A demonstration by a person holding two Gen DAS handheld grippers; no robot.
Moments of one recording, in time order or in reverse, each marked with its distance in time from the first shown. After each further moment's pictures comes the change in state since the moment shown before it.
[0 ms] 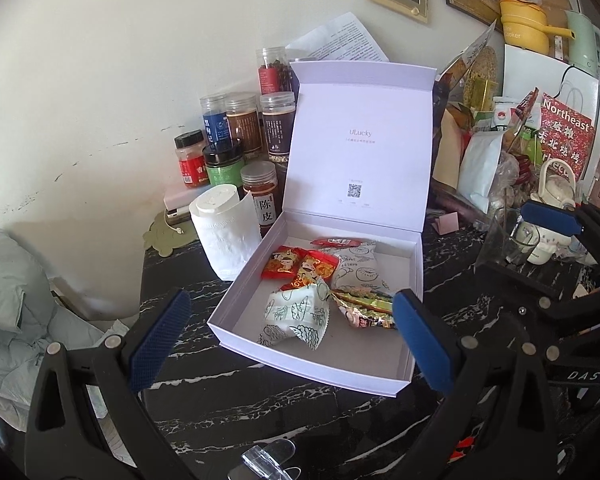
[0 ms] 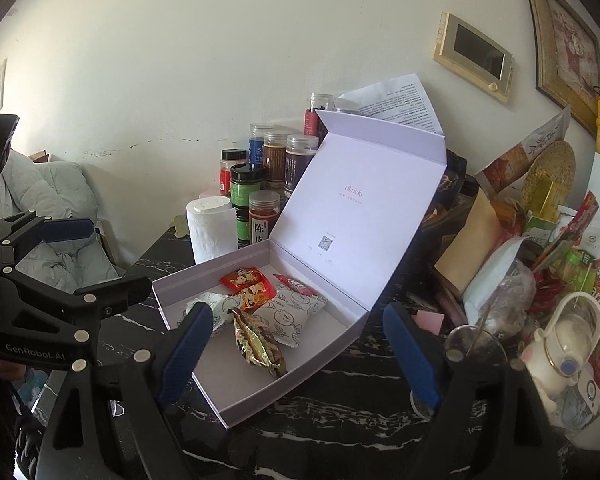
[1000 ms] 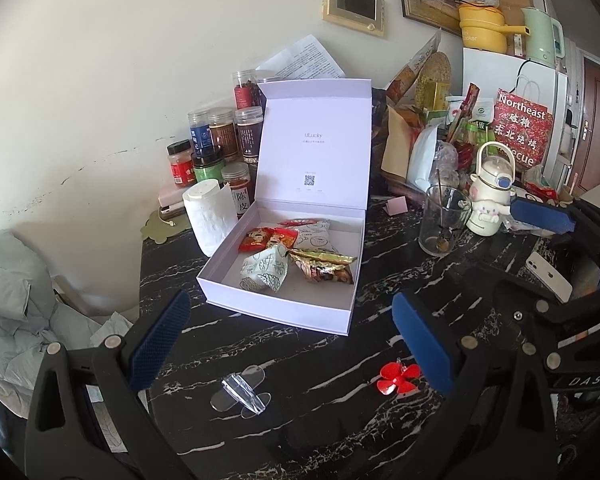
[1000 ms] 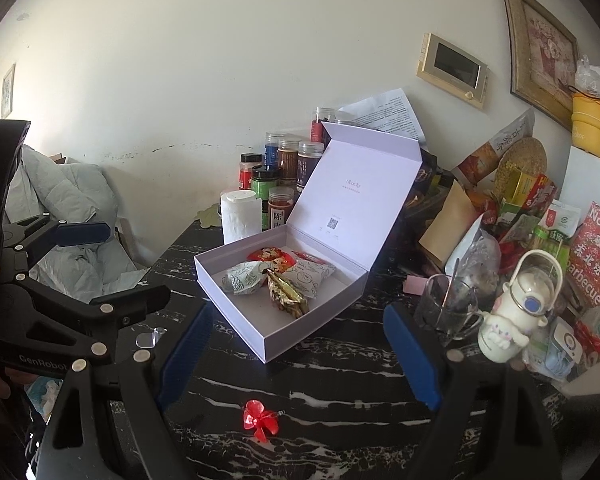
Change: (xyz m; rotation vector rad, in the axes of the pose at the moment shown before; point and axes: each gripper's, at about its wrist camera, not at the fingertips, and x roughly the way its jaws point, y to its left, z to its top) left arm -0.095 -0.031 -0.051 0.045 -0.038 -0.062; right arm -0.107 0.032 -0.049 0.022 -0.017 -0.008
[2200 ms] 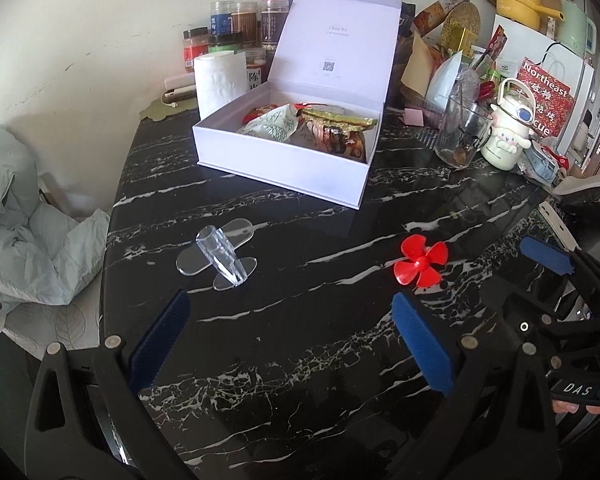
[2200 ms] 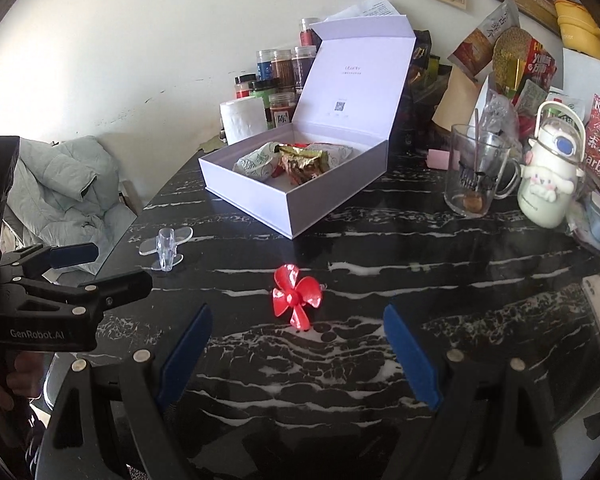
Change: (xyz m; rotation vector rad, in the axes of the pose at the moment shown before) left arm 0.035 0.011 -0.121 -0.156 0.224 -0.017; right arm 0.039 0.019 -0.128 0.162 0.184 0.058
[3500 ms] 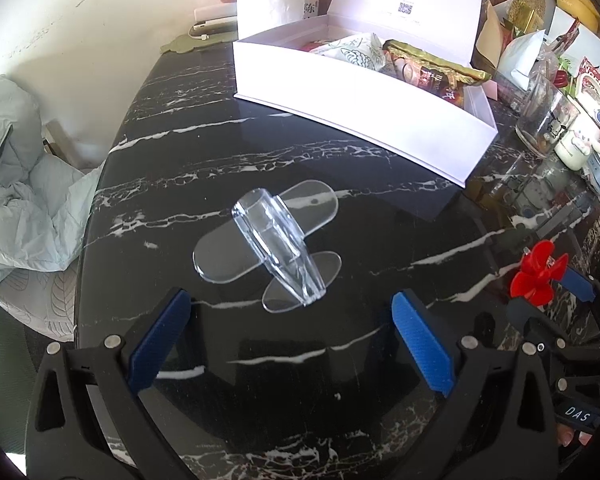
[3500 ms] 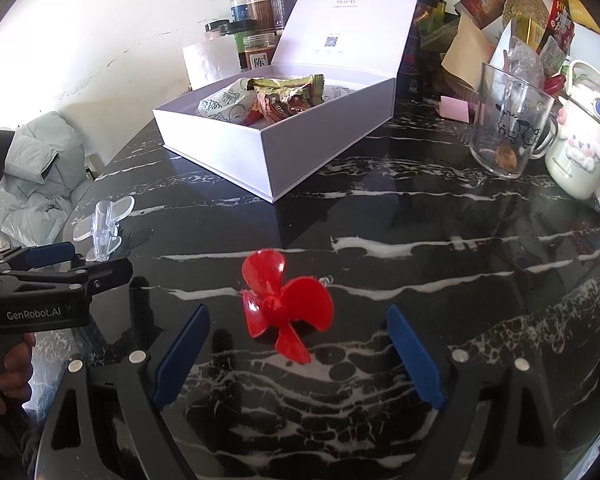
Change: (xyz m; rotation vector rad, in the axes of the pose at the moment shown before) left arm 0.096 0.047 0.004 -0.090 0.150 0.078; right arm 0.094 -0.005 0.002 0.041 0.139 -0.065
